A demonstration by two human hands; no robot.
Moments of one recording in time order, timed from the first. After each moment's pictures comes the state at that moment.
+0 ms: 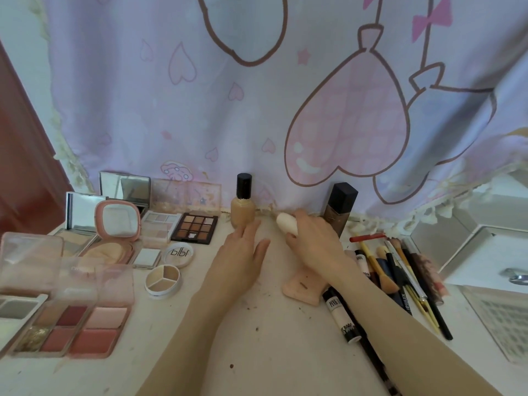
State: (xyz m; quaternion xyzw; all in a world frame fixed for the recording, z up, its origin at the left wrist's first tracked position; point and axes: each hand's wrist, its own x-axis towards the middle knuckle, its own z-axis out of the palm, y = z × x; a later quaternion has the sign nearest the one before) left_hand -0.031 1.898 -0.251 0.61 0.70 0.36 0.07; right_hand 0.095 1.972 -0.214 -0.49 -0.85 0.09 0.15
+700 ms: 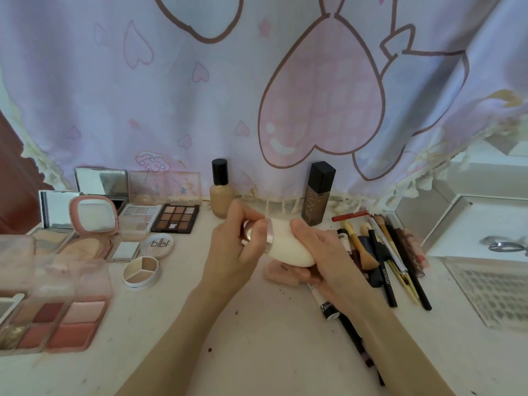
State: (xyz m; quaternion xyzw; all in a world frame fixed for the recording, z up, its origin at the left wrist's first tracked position) left_hand 0.012 1.880 -0.229 0.58 0.52 0.62 0.07; right_hand 0.150 1.914 -0.211 -0.35 -0.56 0.66 0.35
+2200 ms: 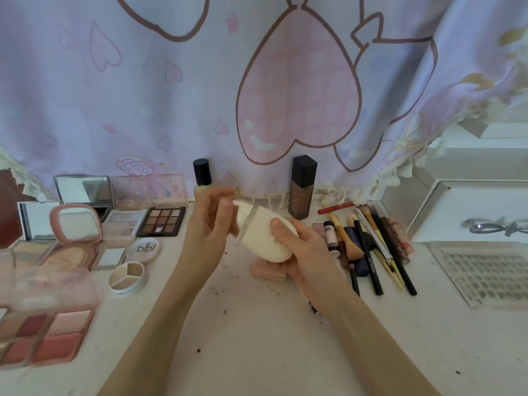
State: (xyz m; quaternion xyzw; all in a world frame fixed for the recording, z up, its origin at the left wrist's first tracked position) left_hand 0.000 1.889 -0.221 0.54 0.50 0.65 0.22; right_hand 0.148 1.920 -0.233 -0.35 -0.48 0.70 0.40
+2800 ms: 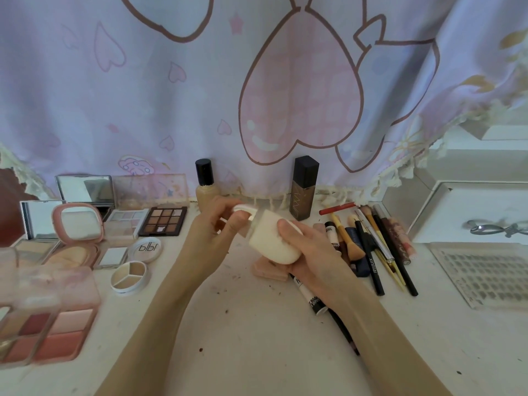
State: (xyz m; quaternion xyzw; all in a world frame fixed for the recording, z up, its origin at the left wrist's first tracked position) left_hand -0.012 1.887 -0.224 0.61 0.56 0.53 0.16; right_hand 0.155 1.921 -0.224 -0.34 -0.47 0.73 0.36
